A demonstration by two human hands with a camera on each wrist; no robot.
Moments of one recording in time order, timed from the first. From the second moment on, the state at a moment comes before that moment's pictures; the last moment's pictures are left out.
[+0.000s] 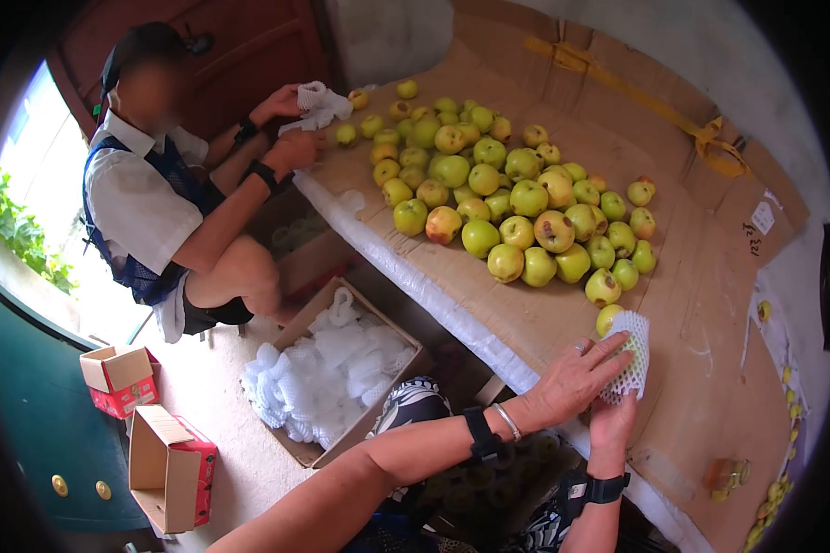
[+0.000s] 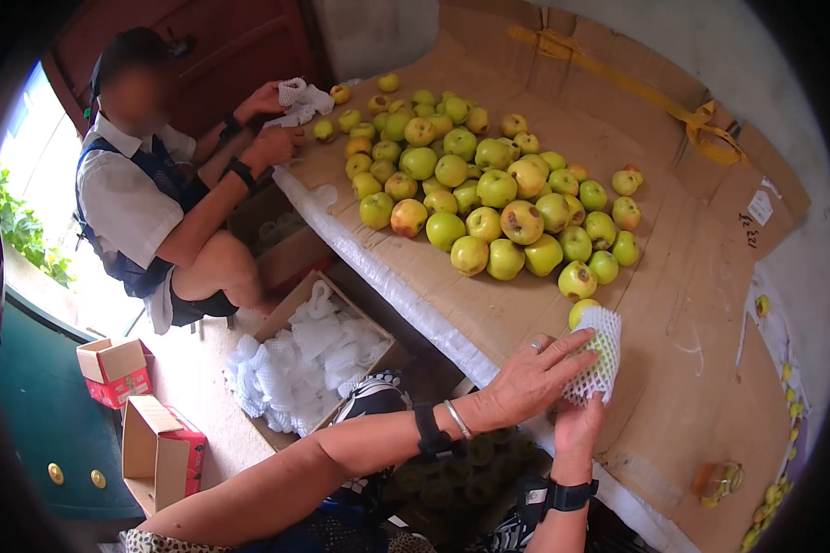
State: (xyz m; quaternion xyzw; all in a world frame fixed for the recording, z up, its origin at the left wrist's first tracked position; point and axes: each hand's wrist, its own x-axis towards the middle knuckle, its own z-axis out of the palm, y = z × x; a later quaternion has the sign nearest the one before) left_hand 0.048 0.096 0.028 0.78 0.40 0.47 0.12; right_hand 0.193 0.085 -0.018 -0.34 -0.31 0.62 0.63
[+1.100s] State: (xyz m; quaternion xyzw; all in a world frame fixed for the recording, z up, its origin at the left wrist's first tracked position) left_hand 0.016 0.107 0.039 0.55 0.41 0.60 0.42; right_hand 0.208 0.085 -0.017 -0.25 -0.22 0.73 0.59
